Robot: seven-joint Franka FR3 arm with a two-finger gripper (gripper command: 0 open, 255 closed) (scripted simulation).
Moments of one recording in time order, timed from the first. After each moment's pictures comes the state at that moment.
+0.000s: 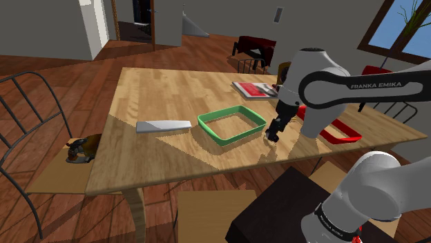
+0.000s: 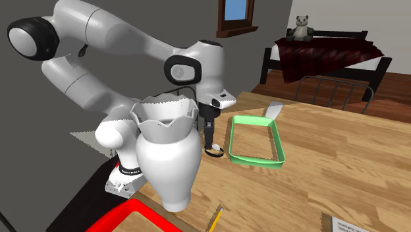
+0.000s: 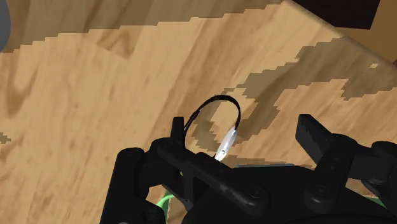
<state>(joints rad) 0.04 -0.73 -0.02 -2.73 -0.07 1.99 -0.04</state>
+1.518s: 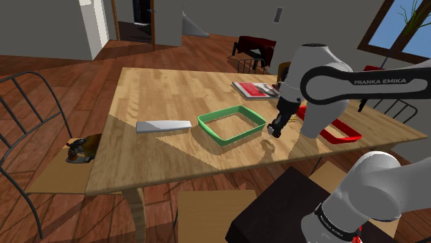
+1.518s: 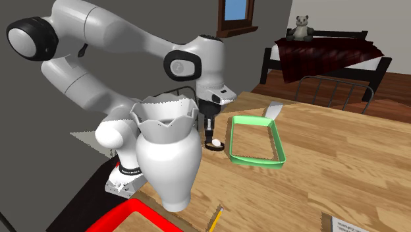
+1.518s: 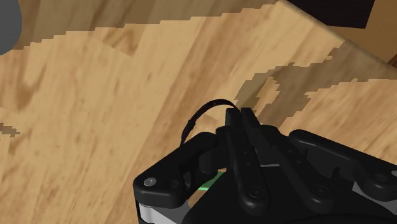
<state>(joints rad) 0.04 -0.74 -0.02 -2.70 -0.07 1.96 -0.04</state>
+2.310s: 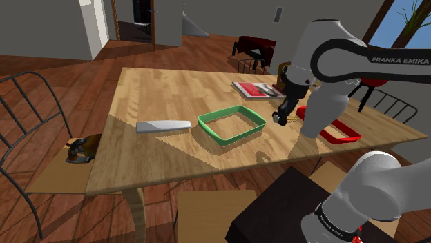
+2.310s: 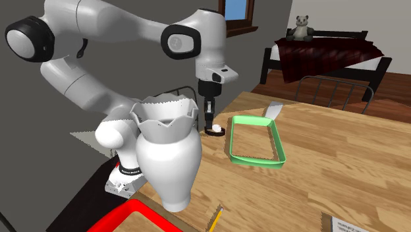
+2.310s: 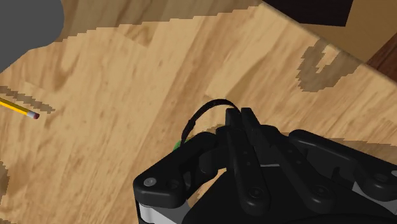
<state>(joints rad) 0.04 -0.76 -0.02 -2.55 -0.06 1.79 -0.05</state>
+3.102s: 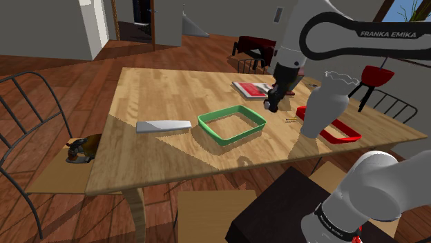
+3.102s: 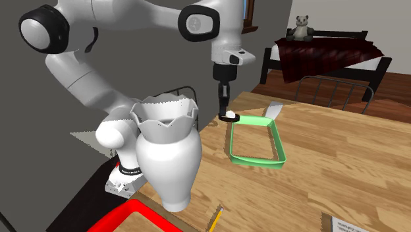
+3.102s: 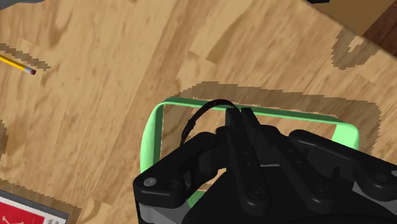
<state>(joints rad) 0.06 -0.61 0.02 -2.34 -0.04 1.73 -0.01</state>
